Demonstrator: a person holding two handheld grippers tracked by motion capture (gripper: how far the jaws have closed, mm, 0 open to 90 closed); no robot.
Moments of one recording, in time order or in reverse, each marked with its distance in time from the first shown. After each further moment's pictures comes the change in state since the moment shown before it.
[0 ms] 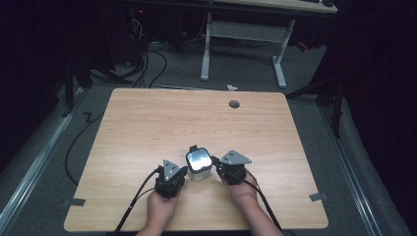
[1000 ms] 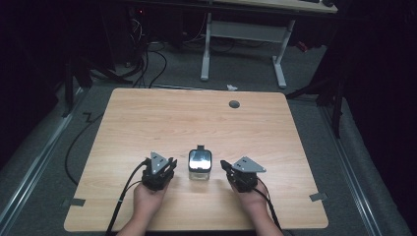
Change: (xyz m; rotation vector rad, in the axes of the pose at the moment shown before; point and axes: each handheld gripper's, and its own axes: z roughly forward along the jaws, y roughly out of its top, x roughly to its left) left arm 0.042 0.011 -0.026 -0.046 0.069 0.063; right arm -0.007 -0.016 -0.037 -0.036 -0.057 0.054
